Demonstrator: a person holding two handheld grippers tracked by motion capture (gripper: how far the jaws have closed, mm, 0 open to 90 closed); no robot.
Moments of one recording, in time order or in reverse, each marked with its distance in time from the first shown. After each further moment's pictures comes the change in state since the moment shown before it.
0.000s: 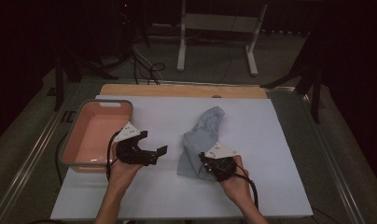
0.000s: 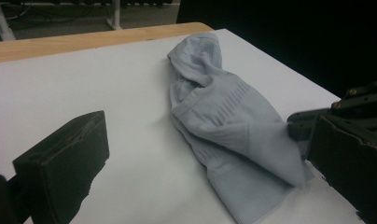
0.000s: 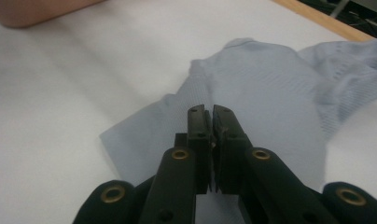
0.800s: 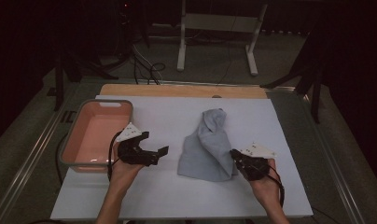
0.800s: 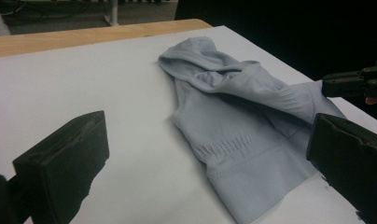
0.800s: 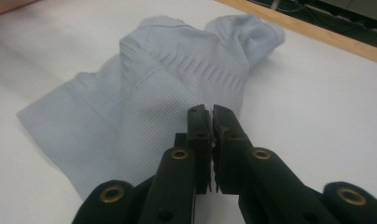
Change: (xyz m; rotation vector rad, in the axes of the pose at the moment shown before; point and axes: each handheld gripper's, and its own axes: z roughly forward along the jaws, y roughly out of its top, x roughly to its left) left arm 0.000 -0.002 0.004 0.010 -0.008 -0.003; right arm -0.058 -0.035 -0.051 -0.015 -0.145 0.130
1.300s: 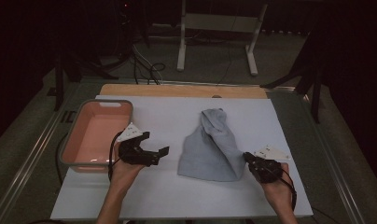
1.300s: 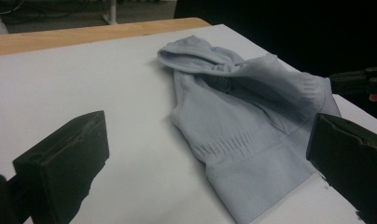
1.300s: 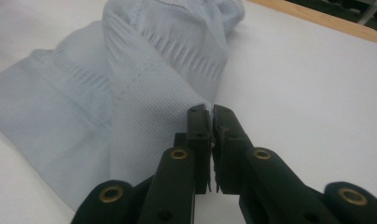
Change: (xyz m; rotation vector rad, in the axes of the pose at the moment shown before) left arm -0.001 0.000 0.002 0.004 -0.004 0.001; right arm -0.028 -0.022 -0.015 0.041 -0.065 0.047
